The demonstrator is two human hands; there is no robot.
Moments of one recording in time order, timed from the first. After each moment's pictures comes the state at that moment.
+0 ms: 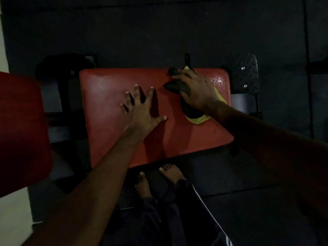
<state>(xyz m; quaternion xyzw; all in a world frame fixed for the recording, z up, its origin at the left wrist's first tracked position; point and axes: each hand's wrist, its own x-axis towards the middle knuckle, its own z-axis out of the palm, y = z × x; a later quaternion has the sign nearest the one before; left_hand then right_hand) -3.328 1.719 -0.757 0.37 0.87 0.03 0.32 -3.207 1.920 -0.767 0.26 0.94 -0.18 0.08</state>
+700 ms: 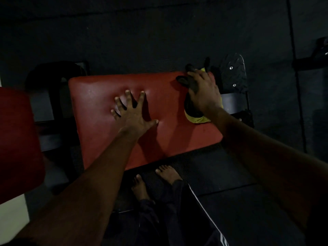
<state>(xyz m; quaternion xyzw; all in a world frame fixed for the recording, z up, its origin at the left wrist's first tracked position) -3.323 1.732 -0.759 0.37 0.87 -0.04 0.33 -3.159 1.941 -0.766 0.43 0.87 -0.24 0.03</state>
